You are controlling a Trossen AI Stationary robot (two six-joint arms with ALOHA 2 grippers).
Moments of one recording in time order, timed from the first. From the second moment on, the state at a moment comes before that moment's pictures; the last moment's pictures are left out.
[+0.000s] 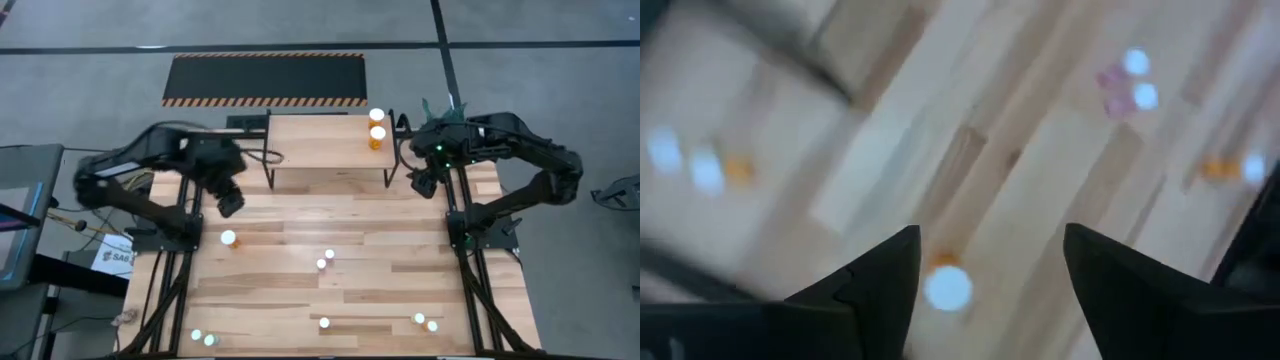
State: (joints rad) left arm 0.08 1.20 1.53 -1.52 -0.01 -0.61; right arm -0.12 1.26 1.71 -1.49 0.21 0.30
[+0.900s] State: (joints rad) left arm -0.03 1.11 0.75 -1.08 0.08 -1.37; right arm -0.17 1.36 1.71 -1.49 0.13 0.16
